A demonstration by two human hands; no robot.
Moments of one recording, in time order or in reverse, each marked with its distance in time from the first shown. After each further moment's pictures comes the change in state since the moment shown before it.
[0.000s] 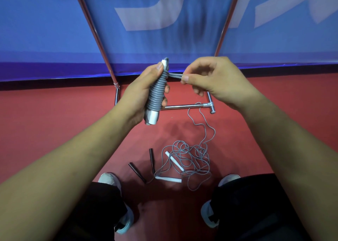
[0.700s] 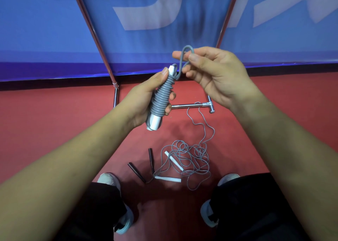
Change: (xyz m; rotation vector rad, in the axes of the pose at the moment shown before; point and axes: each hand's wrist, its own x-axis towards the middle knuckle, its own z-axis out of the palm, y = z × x) left_hand 0.000 -0.005 0.001 -0.023 -0.166 -0.176; right_hand 0.005 -0.003 0.008 0.633 0.057 -0.008
